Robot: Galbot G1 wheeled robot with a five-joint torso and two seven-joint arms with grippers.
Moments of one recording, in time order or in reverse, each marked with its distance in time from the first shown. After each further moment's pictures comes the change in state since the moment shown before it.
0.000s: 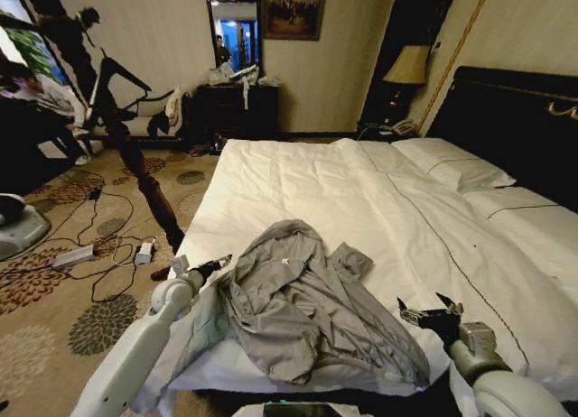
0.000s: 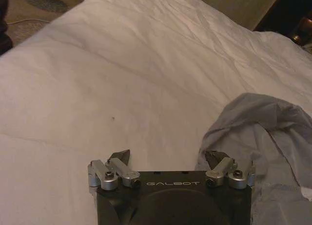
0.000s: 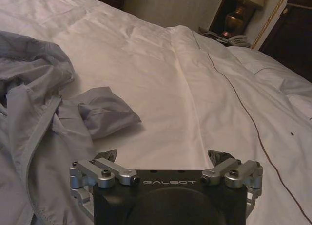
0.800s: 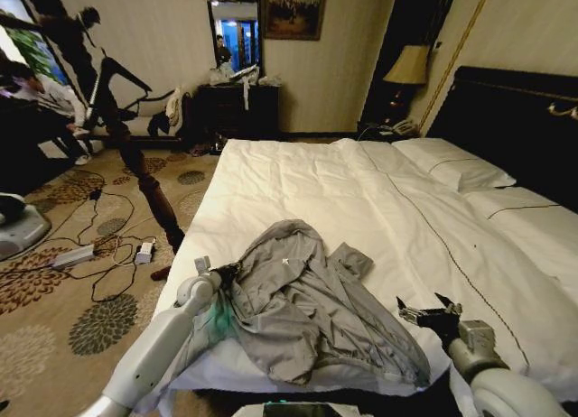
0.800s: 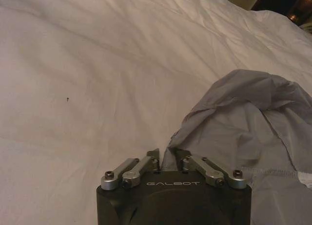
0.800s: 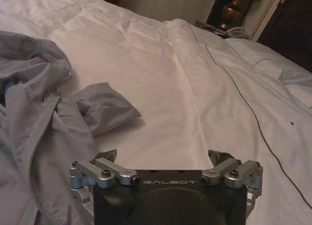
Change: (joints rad) left arm -0.106 -0.055 0.128 0.108 0.020 -0.008 -0.017; right arm 0.004 0.010 -0.016 0.001 0.025 -0.006 0.019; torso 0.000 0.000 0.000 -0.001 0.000
